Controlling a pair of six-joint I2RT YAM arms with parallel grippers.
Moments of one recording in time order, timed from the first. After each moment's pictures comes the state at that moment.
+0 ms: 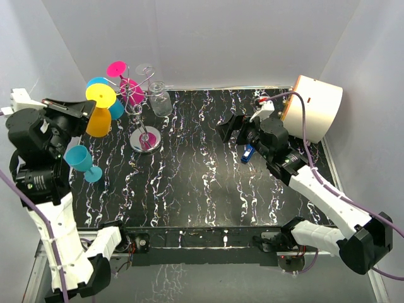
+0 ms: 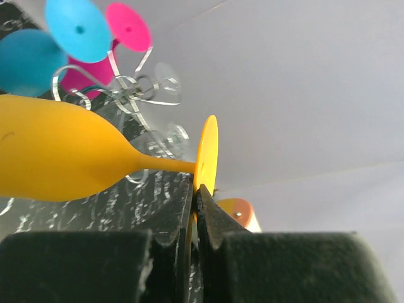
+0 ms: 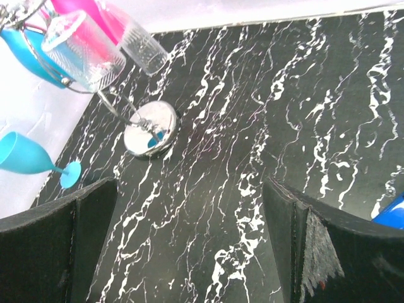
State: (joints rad) left arm 0.21 0.94 1.61 -0.84 0.22 -0.98; right arm 0.56 1.07 0.92 -0.01 0.06 0.47
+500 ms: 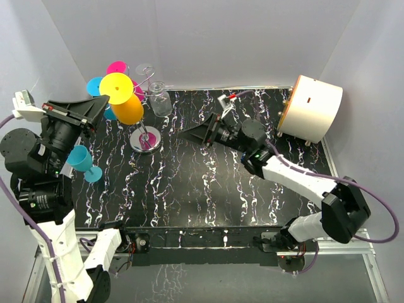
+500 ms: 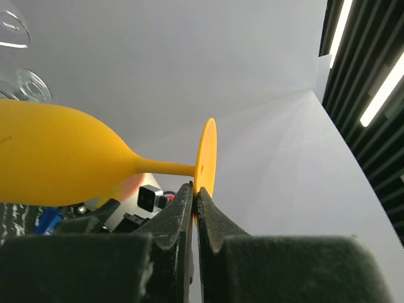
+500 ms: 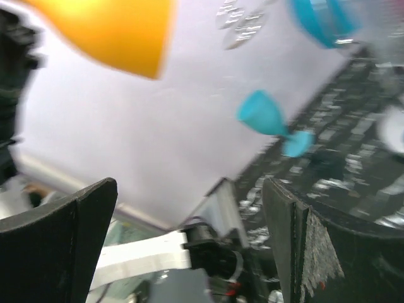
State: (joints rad) left arm 0.17 0.83 1.58 -0.60 0.45 -1.28; right arm 0.66 1.33 0.93 0.54 -0.47 0.94
